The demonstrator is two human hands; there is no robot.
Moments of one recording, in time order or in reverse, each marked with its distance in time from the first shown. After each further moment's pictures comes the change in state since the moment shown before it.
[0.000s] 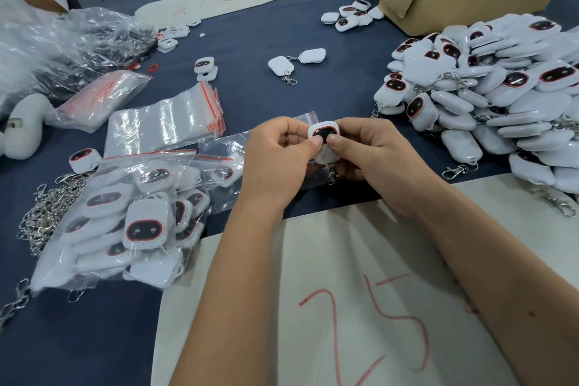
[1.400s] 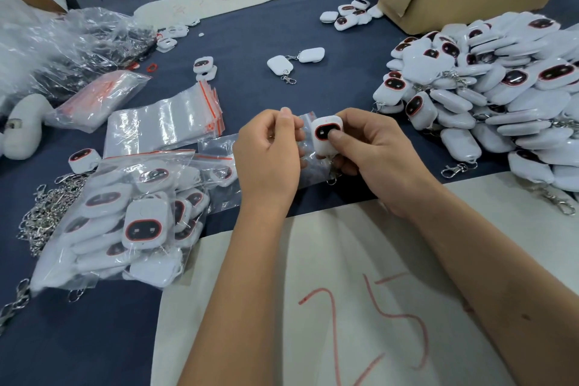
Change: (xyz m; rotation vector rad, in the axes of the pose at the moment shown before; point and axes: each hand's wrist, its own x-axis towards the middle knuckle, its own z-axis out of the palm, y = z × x) left_hand -0.001 0.000 0.005 0.034 0.231 0.092; right_hand 0.000 0.000 0.006 -0.075 0.133 -0.085
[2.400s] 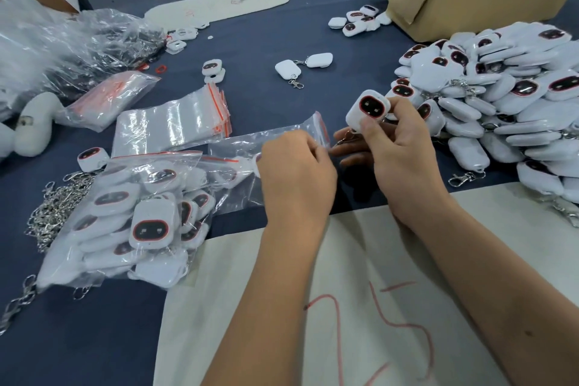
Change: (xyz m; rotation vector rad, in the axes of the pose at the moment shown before) left_hand -0.015 0.008 0.013 0.635 -0.015 0.129; right_hand 0.002 -0.002 0.003 0.229 0.273 0.020
